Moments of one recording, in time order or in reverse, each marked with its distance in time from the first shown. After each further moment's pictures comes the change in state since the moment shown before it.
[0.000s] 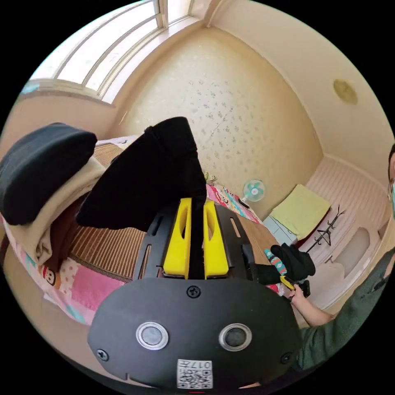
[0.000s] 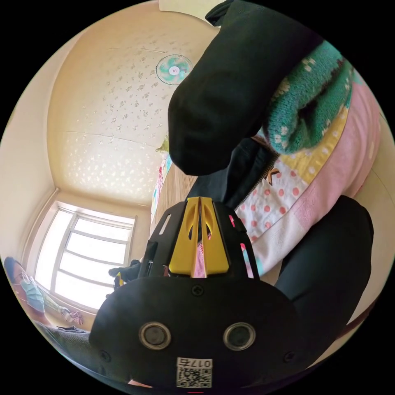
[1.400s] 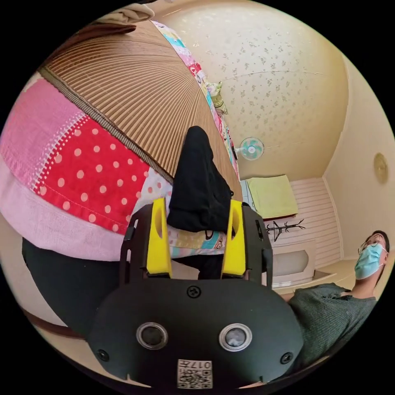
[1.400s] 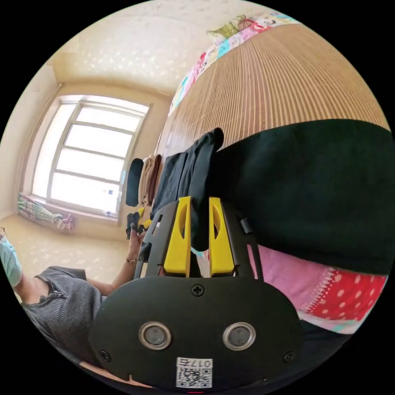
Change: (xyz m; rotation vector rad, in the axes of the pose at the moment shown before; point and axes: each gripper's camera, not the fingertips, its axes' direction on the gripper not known) left arm -0.188 0.135 0.123 -0.512 0.276 -0.511; right arm 0.040 0.131 0.303 -0.783 -0.041 -0.385
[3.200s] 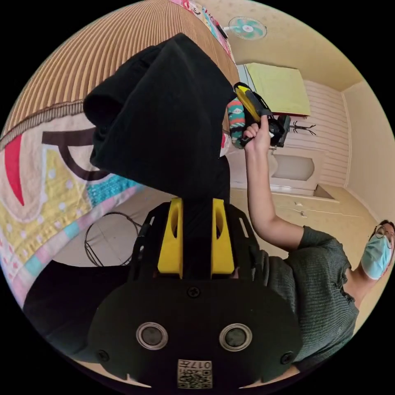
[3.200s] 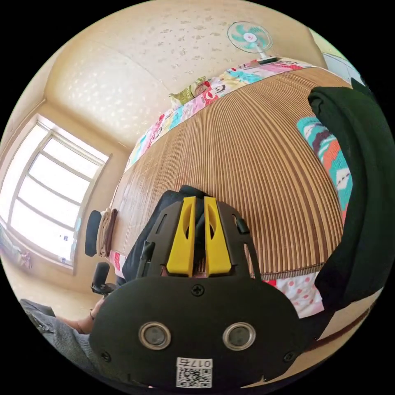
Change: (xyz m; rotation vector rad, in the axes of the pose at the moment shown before) left arm 0.122 -0.053 0.228 -0.864 0.013 0.154; right arm 0.195 -0.018 -0.210 0.404 0.386 0.058
